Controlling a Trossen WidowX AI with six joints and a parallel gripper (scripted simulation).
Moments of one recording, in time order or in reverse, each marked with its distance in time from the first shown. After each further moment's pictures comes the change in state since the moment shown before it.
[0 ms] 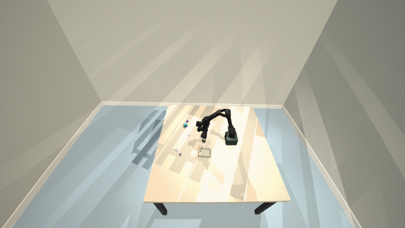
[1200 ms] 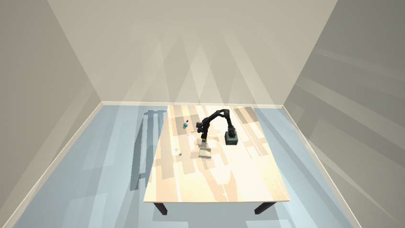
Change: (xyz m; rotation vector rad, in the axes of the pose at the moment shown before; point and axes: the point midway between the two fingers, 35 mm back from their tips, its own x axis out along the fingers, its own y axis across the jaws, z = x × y) arm 0.021 -0.001 -0.001 -0.001 0.002 0.000
